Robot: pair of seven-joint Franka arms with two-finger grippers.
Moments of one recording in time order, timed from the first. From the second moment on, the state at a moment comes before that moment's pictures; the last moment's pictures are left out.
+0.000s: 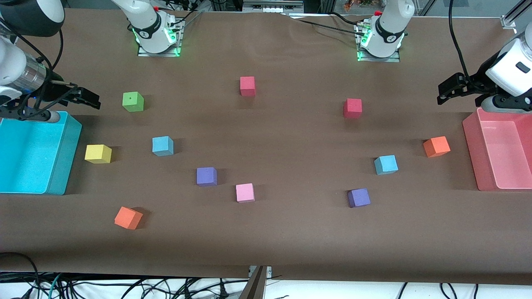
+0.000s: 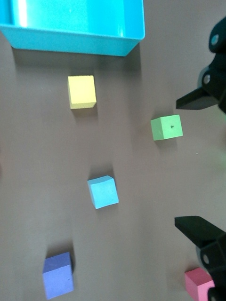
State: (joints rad) left arm -0.09 0.05 0.01 -1.50 -0.01 1.49 -0.06; right arm -0.04 0.00 0.08 -1.81 0.00 1.66 0.12
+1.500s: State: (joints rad) left arm -0.09 0.05 0.01 -1.50 0.04 1.49 -0.06; right arm 0.00 0.40 0.20 -2.16 -0.02 2.49 0.11
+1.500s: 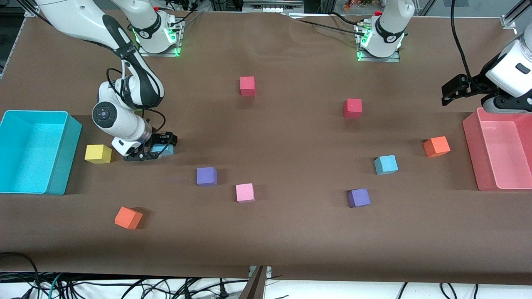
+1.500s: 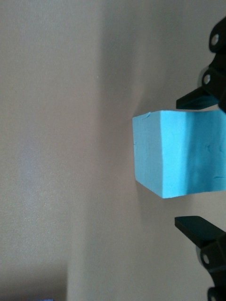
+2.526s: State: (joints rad) left arm -0.09 0.04 -0.03 -1.50 0.04 1.49 -0.06; right arm 0.06 0.35 0.20 -1.89 -0.07 2.07 0.17
